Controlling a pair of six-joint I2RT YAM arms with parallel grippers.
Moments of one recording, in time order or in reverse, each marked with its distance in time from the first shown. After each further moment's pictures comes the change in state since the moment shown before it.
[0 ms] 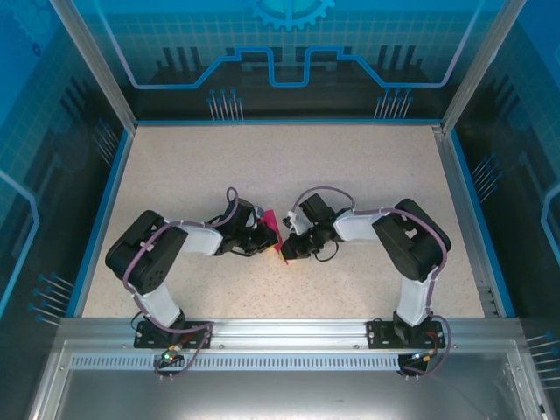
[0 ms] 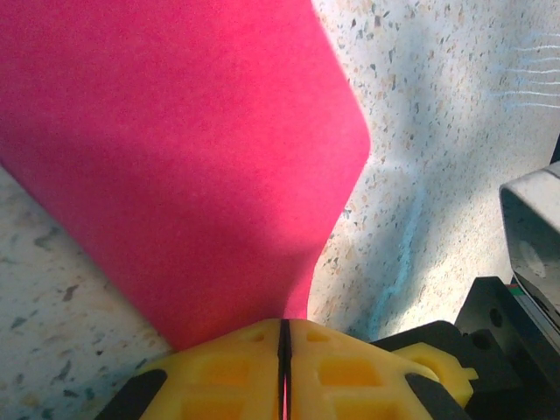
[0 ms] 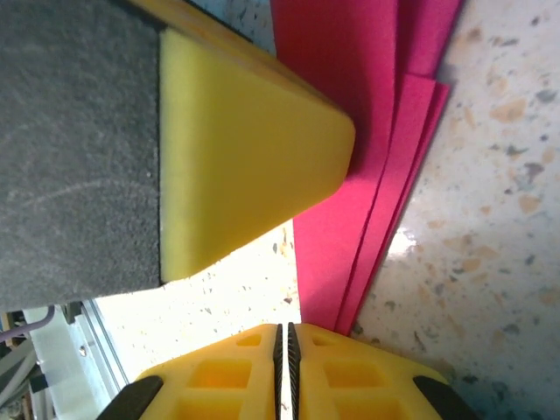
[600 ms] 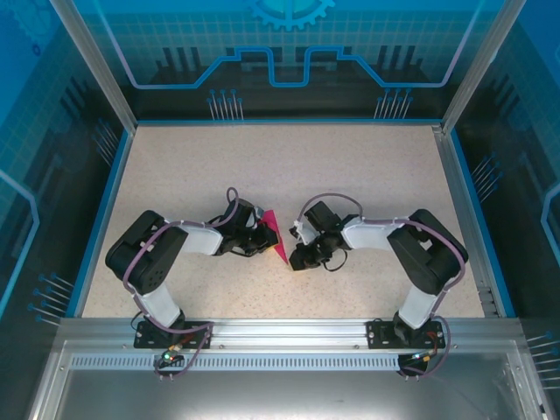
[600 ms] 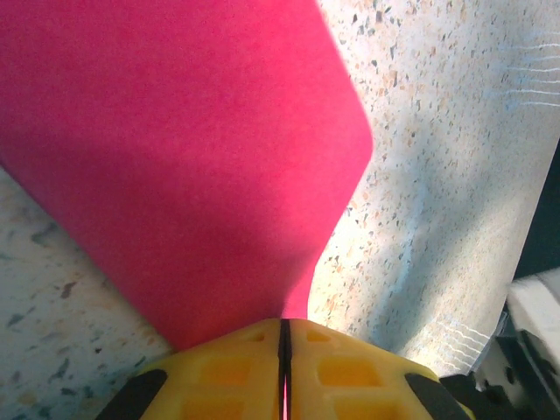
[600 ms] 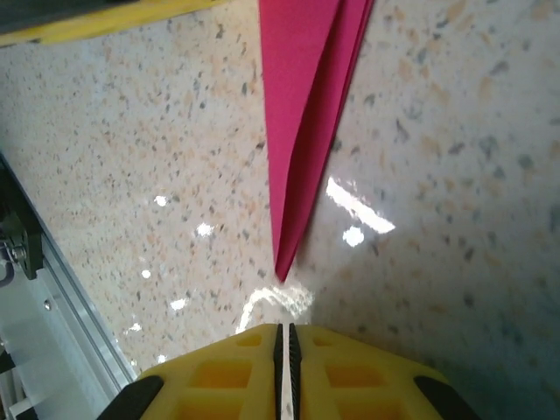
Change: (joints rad) left arm -0.003 0.000 0.000 -0.002 0.000 0.000; right arm 0.023 -0.155 -0.101 -0.106 0.077 -0.020
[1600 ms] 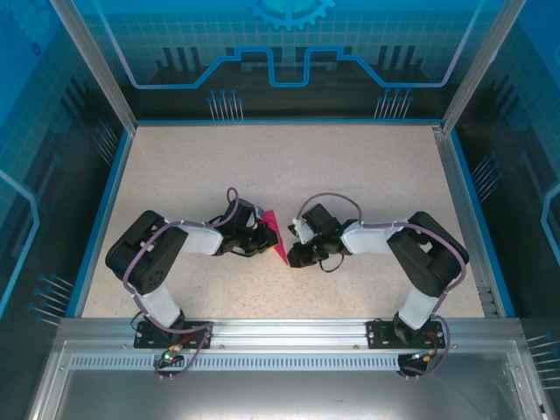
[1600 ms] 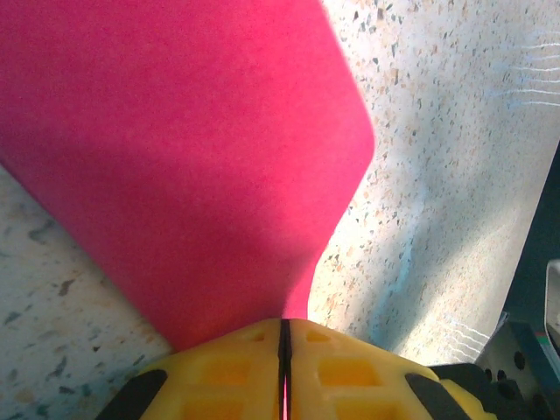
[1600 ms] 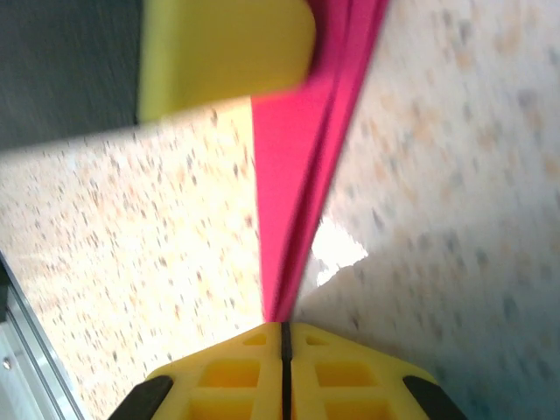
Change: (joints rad) left arm -0.001 0.000 0.002 -0.004 0.000 -0.003; right arm 0.033 -0.011 -0.051 0.141 0.119 0.045
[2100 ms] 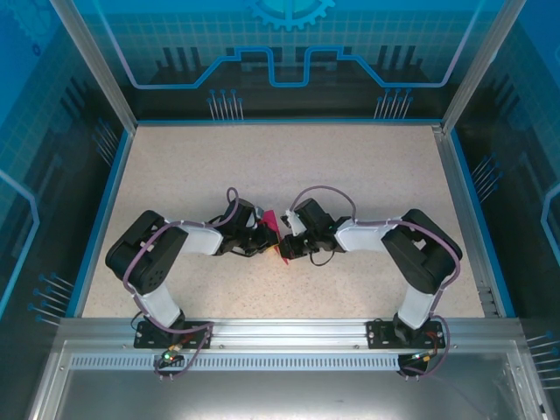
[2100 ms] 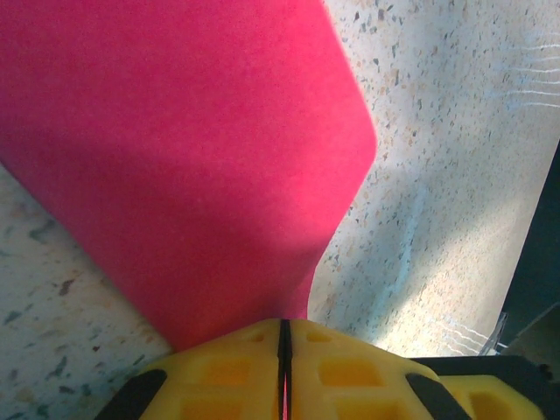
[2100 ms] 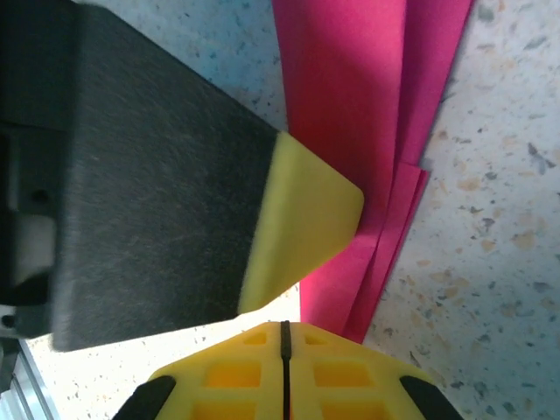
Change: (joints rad) left arm 0.000 0.000 0.000 0.001 0.000 -0.007; right arm 0.030 0.065 0.080 0.106 0.068 0.055
